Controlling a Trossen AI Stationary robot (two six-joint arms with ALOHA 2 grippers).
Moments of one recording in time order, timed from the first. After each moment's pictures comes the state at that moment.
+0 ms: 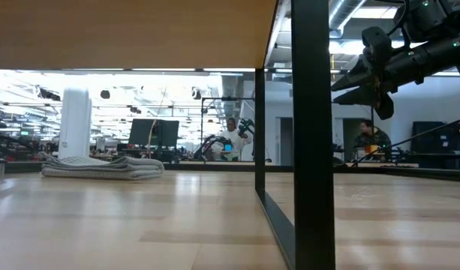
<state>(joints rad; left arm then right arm) -0.70 0.99 1.32 -1.30 -0.23 -0.46 -0.34 0.61 0.23 0.08 0.00 0.52</state>
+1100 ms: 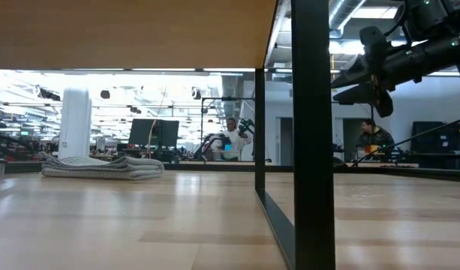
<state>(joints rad) -0.70 0.65 1.32 -1.38 -1.15 -0.64 -0.34 0.61 0.23 0.11 0.05 0.53</state>
